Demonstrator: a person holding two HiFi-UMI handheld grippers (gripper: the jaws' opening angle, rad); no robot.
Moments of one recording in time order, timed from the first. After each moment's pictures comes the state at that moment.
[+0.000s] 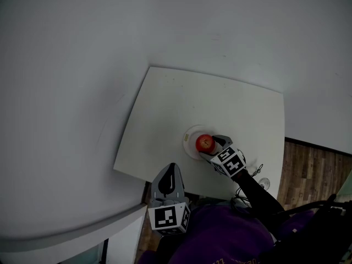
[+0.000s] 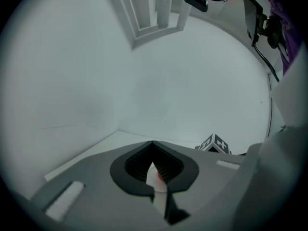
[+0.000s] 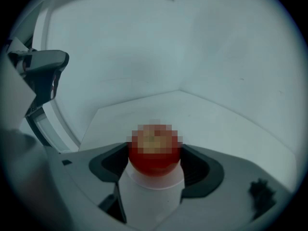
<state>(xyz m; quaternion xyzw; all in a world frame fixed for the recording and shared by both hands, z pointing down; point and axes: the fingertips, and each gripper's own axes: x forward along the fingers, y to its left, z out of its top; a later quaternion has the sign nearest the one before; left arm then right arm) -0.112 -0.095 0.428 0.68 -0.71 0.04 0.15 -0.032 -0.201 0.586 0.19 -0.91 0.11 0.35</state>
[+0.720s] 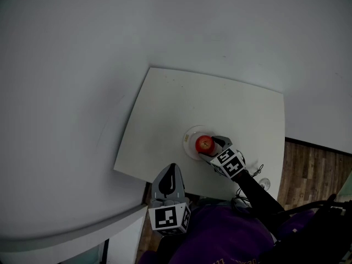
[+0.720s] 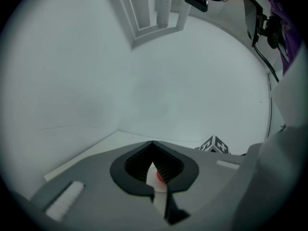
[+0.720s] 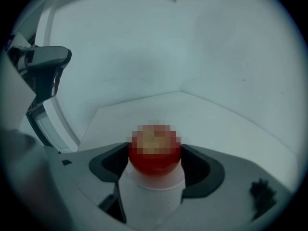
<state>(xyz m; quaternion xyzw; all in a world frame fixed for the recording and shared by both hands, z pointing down) -0.111 -0.095 0.428 0.69 -0.71 0.04 0.15 -0.033 -0.198 0.589 0.18 -0.92 0.10 0.34</state>
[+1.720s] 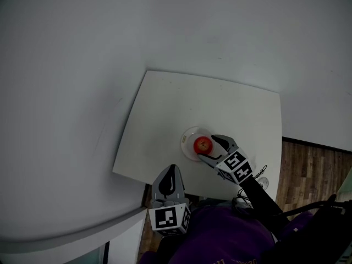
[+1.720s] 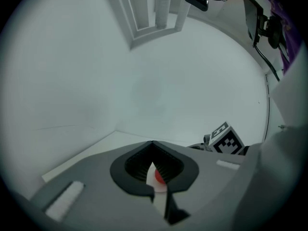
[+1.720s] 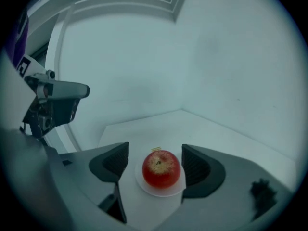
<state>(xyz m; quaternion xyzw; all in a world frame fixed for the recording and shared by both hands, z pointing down) -0.105 -0.093 0.427 0.69 -0.70 0.04 0.15 -0.029 -0.186 0.522 0.18 -0.94 0.09 0.26</state>
